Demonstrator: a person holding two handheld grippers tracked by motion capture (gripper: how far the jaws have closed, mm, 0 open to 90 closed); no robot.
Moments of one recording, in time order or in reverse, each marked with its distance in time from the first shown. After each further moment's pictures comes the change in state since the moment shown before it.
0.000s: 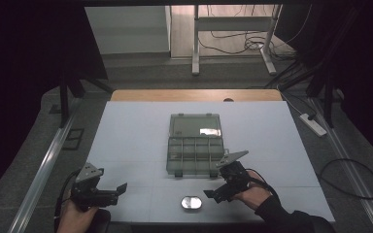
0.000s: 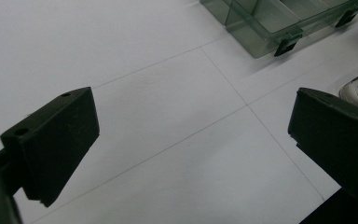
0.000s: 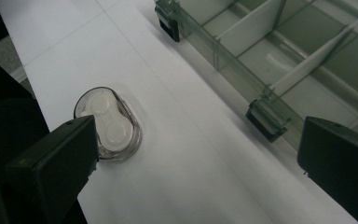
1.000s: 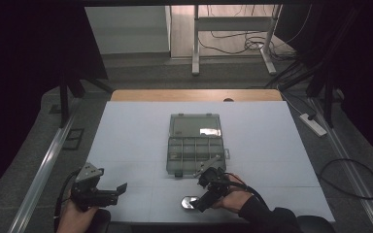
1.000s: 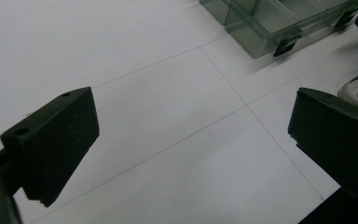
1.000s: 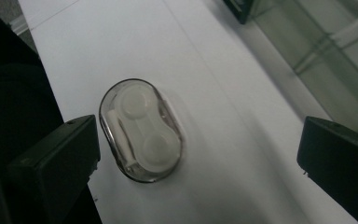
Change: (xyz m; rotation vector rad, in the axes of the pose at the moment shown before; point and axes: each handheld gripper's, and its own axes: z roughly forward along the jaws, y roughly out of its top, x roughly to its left) left arm 0.001 0.000 0.000 0.001 -0.005 -0.004; right arm 0.033 0.017 0.042 0.162 0.052 -0.115
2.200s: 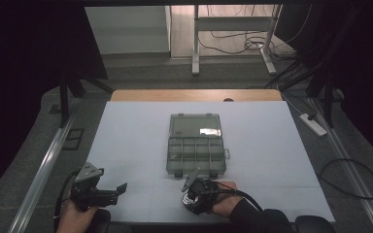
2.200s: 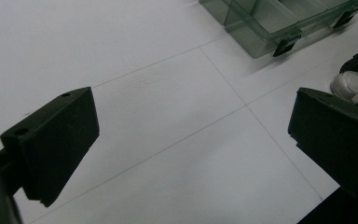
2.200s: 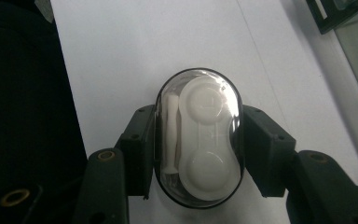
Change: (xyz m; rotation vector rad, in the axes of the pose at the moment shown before) left arm 0.001 0.000 0.000 -0.001 -0.004 -0.005; right arm 0.025 0.006 0.022 0.087 -0.015 -0.229
